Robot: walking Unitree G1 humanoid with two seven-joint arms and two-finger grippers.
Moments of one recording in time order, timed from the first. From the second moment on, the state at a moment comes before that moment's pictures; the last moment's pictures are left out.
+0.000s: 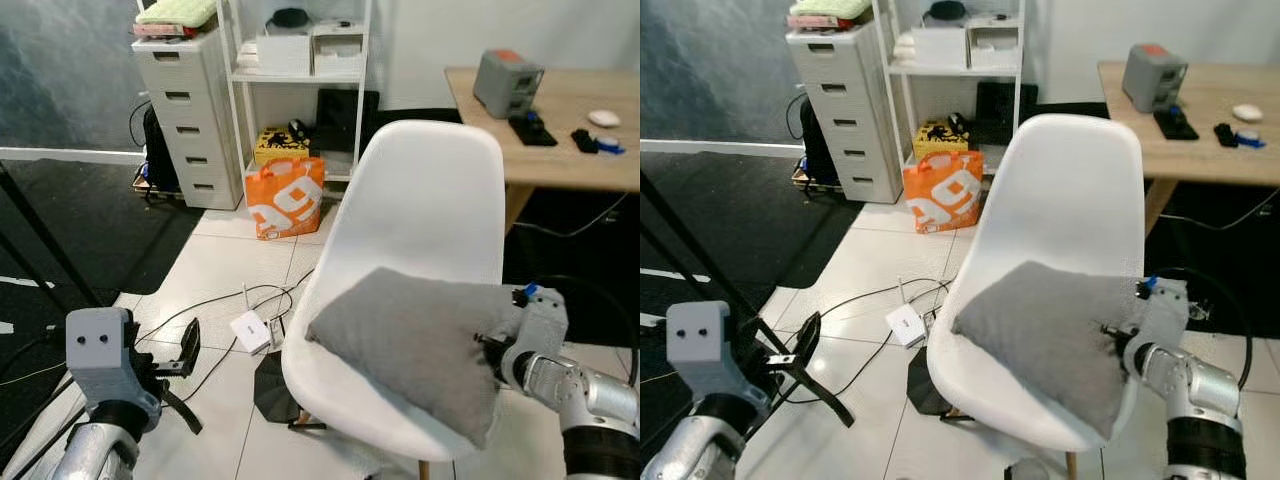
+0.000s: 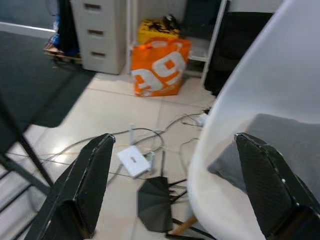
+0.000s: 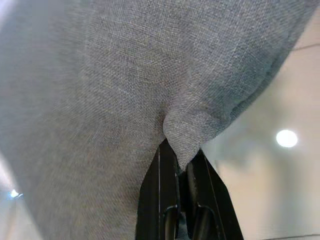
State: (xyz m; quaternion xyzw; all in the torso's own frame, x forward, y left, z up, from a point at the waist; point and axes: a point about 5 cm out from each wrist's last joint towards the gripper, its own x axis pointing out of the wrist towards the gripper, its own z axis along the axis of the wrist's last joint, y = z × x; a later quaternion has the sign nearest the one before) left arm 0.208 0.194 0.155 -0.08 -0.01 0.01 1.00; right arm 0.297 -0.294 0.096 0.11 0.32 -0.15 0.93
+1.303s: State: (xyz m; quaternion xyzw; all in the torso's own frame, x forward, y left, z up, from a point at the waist) left arm 0.210 0.181 0.161 -0.09 -0.02 -0.06 0.99; right arm 0.315 -0.367 0.146 -0.04 0.17 -0.32 0.93
